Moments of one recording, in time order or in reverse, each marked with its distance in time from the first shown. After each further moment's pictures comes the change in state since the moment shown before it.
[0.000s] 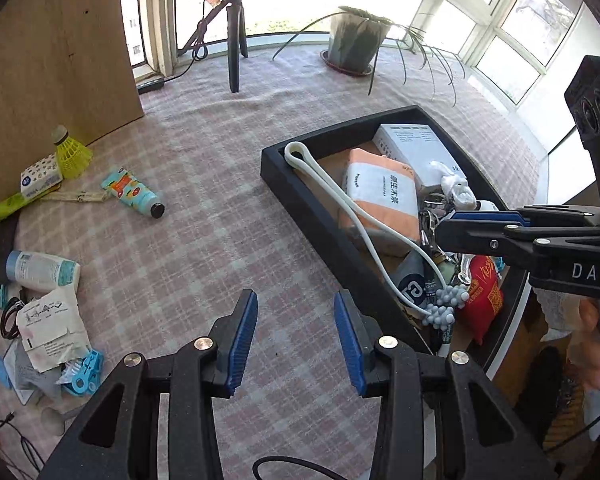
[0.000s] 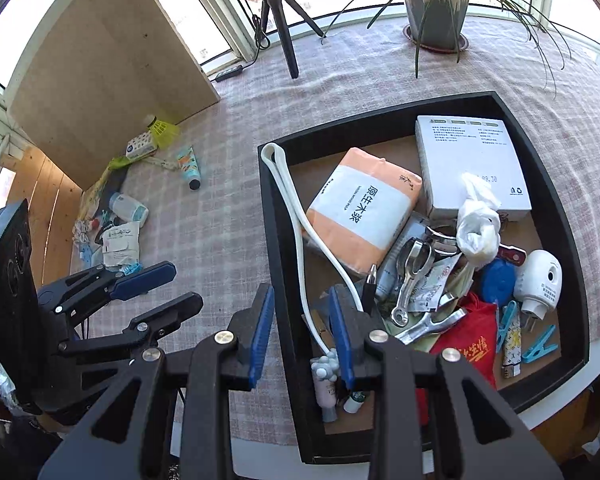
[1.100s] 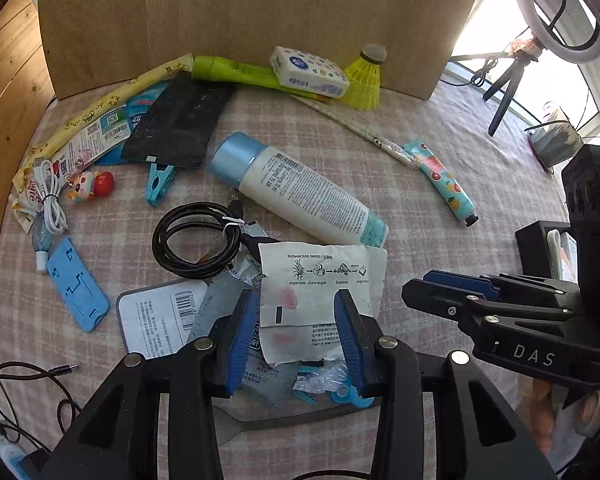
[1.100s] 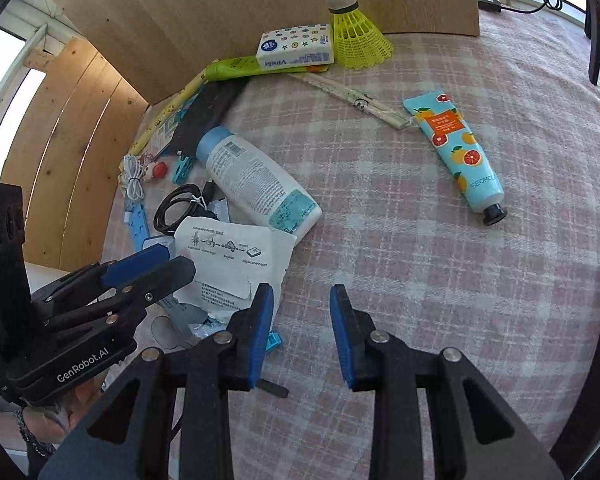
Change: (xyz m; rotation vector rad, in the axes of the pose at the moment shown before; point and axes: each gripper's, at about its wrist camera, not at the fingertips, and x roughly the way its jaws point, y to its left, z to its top) left arm -0.003 0.257 -0.056 -0.455 0.011 0.197; right arm 0.213 0.221 0.059 -0.261 0.232 0.226
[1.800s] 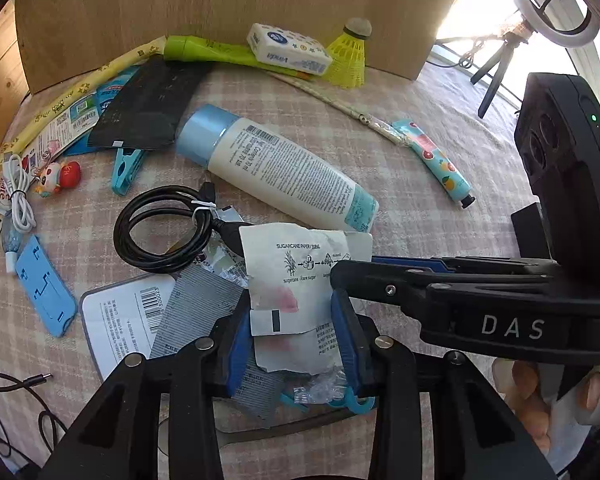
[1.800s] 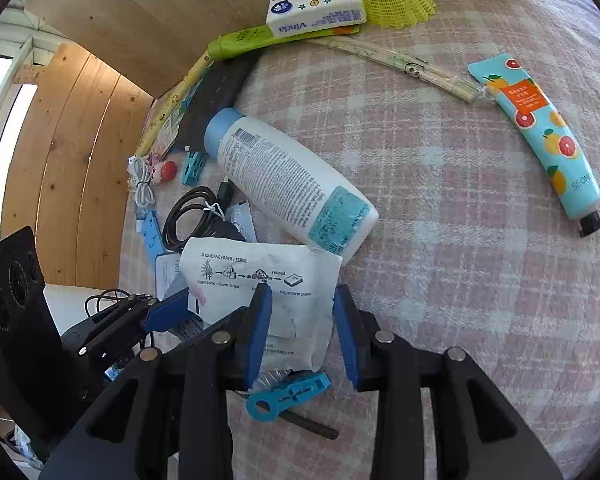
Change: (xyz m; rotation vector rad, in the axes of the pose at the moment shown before) left arm 0.019 -0.005 -0.006 0.026 0.034 -0.066; right arm 0.037 0.012 0.014 0.069 0.069 0.121
